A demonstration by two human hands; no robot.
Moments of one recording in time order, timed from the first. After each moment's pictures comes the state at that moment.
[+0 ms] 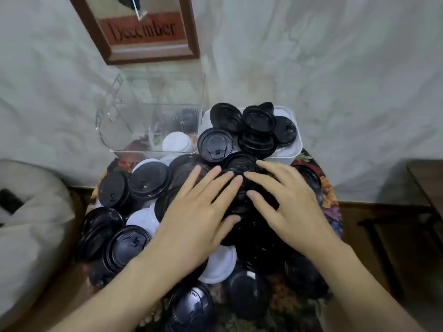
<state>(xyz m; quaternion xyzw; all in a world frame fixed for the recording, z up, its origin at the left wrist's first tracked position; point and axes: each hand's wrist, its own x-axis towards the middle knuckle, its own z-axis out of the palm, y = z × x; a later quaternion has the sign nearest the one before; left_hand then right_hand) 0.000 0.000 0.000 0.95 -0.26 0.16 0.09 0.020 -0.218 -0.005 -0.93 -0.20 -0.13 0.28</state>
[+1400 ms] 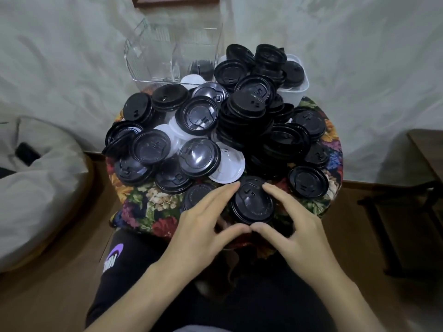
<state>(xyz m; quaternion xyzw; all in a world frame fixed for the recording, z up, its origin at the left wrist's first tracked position) -0.190 -0.003 -0.102 0.88 -0.15 0.07 0.45 -0.186 -0.224 -0.094 -0.88 -0.13 -0.02 0.45</state>
